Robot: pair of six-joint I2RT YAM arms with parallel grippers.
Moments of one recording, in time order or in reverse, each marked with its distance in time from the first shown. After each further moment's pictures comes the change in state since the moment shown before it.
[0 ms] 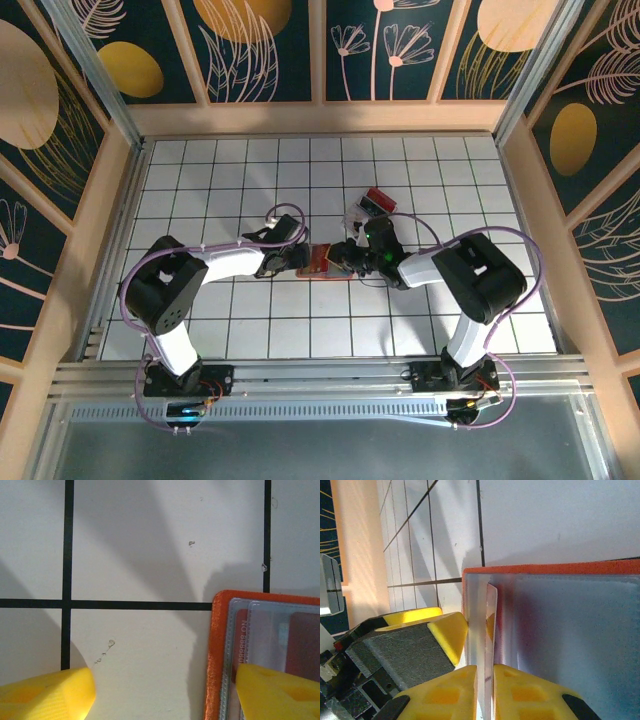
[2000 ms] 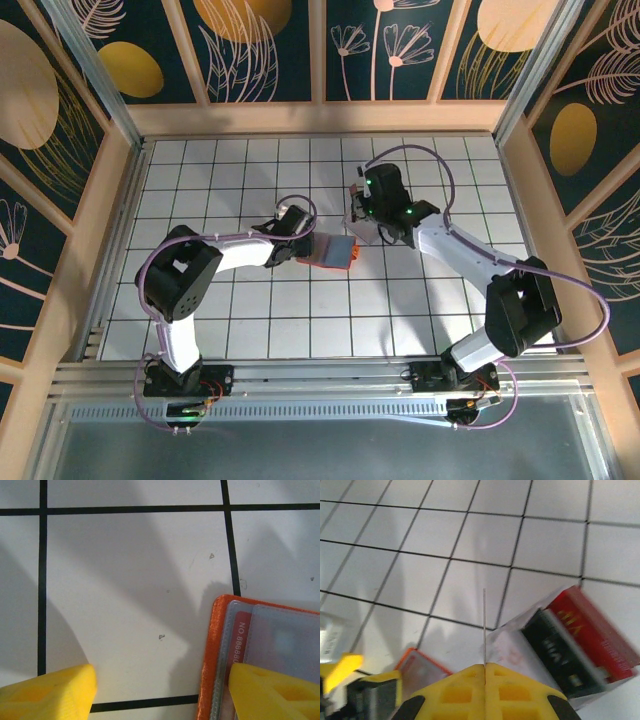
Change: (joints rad) left arm 0.017 0.105 0.107 0.087 -0.092 0.146; right arm -0.034 -0.249 0.493 -0.820 0.612 -0.821
